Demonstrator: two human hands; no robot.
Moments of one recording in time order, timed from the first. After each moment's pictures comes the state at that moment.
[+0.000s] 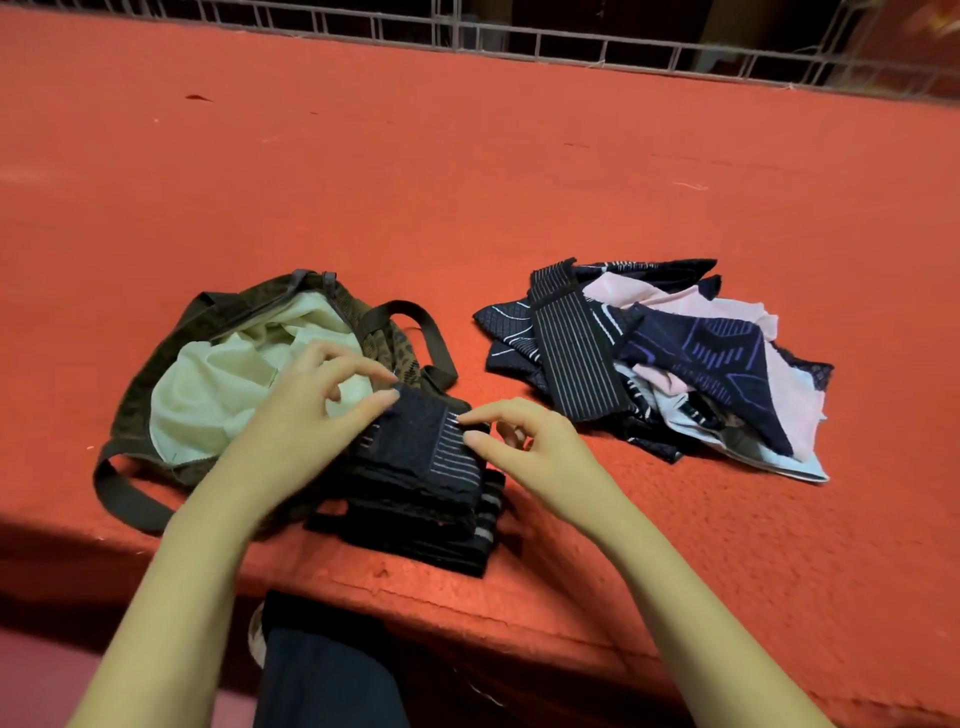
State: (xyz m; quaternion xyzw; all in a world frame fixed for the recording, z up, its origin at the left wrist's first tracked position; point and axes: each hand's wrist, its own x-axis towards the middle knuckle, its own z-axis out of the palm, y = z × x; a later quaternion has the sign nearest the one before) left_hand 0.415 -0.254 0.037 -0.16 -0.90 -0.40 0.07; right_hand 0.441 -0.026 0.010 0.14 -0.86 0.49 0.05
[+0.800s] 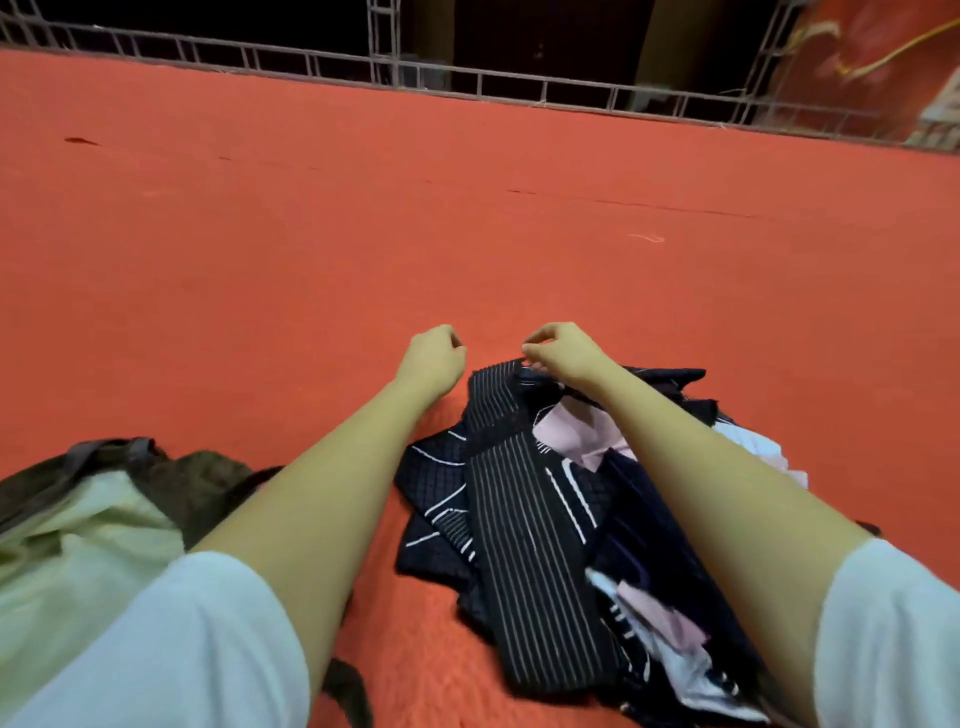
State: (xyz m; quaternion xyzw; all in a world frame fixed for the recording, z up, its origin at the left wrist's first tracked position) left_hand 0.065 -0.031 0.012 -0.10 -0.94 -0.33 0.00; right_hand 0.105 0.136 0.035 -0.09 -0.91 0.40 0.02
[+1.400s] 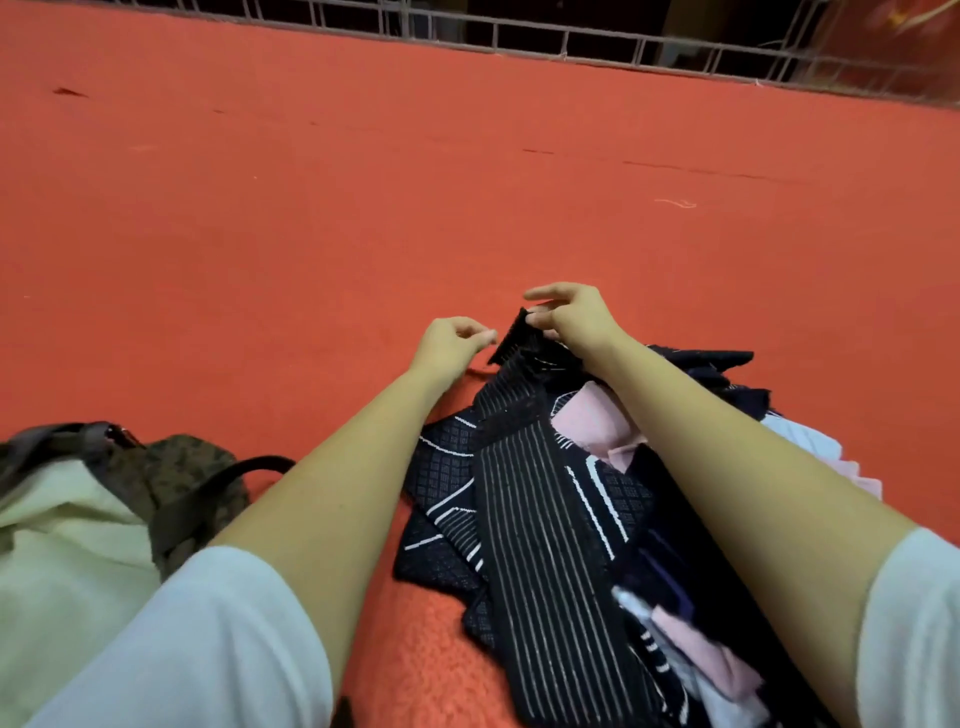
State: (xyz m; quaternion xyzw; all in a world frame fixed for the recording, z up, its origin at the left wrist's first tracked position) left_hand 0.041 -0.014 -0.035 -0.07 -0.80 -0.59 -0.06; right_hand 0.076 0.137 0.018 -0.10 -0.80 0.59 0.04
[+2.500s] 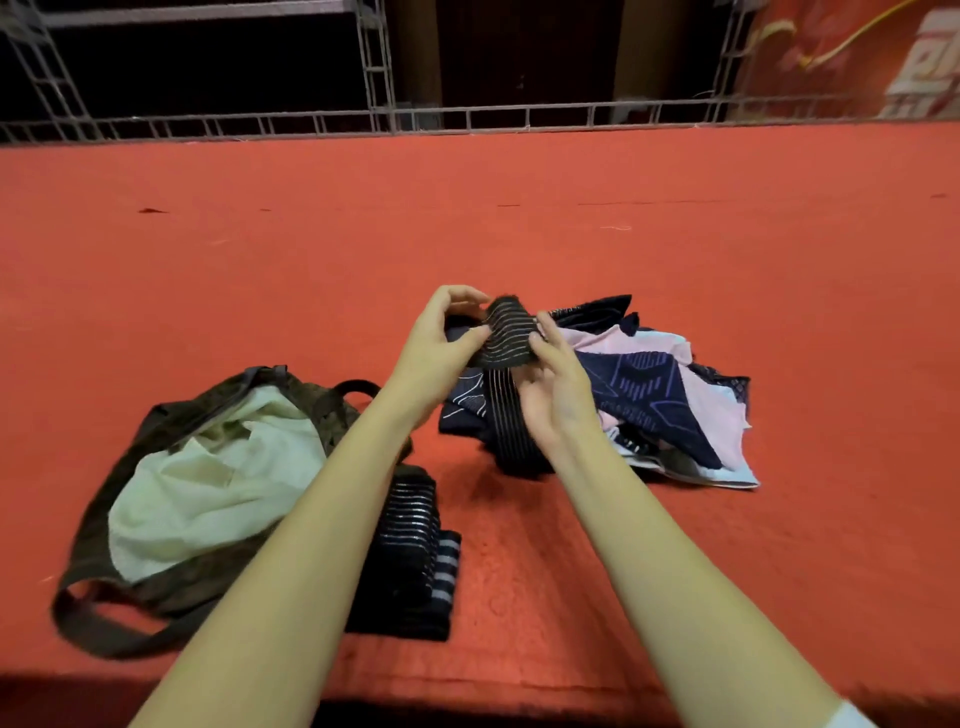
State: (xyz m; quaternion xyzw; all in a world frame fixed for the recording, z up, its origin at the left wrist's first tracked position) left_hand 0.328 -0.099 0.094 -0.29 -0.71 -0.65 0.05; right_hand 0.363 0.024 0.064 -0.03 -0.28 0.95 0.15
